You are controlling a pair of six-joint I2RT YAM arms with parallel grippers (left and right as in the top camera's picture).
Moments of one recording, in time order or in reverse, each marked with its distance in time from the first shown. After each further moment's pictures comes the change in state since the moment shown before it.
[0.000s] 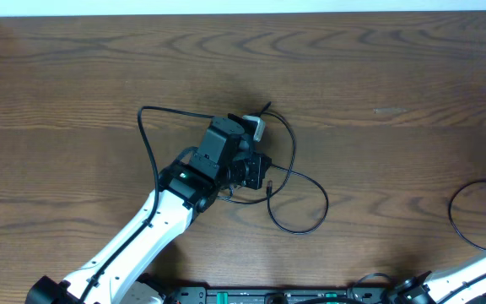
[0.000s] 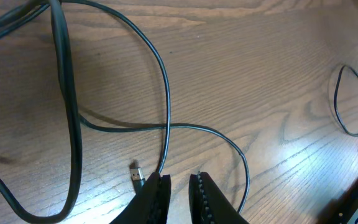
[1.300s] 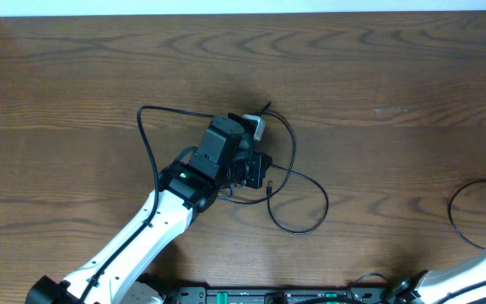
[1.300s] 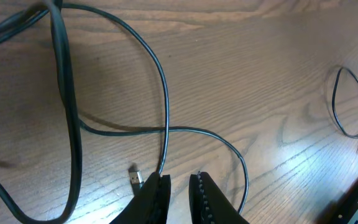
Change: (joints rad) left arm 0.000 0.000 0.000 0.014 0.000 0.003; right arm 0.179 -0.331 0.053 -0.162 -0.135 -0.011
